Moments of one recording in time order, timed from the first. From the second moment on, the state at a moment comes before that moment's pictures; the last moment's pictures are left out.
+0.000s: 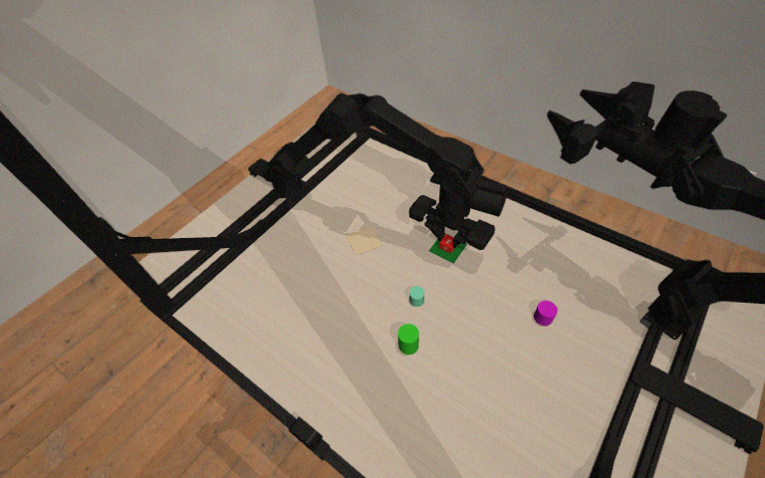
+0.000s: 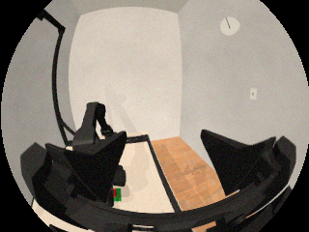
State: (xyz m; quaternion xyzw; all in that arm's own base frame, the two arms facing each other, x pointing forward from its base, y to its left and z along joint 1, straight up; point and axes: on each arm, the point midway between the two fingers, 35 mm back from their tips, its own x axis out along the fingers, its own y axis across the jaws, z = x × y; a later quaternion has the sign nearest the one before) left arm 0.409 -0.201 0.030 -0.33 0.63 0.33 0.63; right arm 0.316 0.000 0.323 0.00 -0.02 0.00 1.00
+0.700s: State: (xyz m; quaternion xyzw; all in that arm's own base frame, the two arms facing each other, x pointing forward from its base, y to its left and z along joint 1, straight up) left arm 0.409 -0.200 0.028 -0.33 0.63 0.33 0.63; right arm 0.316 0.000 0.323 0.00 -0.03 0.00 1.00
